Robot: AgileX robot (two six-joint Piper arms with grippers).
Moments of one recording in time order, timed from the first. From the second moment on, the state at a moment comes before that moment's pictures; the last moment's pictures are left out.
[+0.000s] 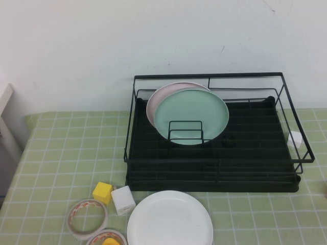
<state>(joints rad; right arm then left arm) 0.01 -0.01 0.03 0.47 0.36 0.08 -0.04 -0.01 0.02 -0.86 0.12 -0.37</state>
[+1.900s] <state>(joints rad) 0.01 -0.01 0.03 0.82 0.34 -0.22 -0.47 1.65 -0.93 -0.25 0.63 0.00</state>
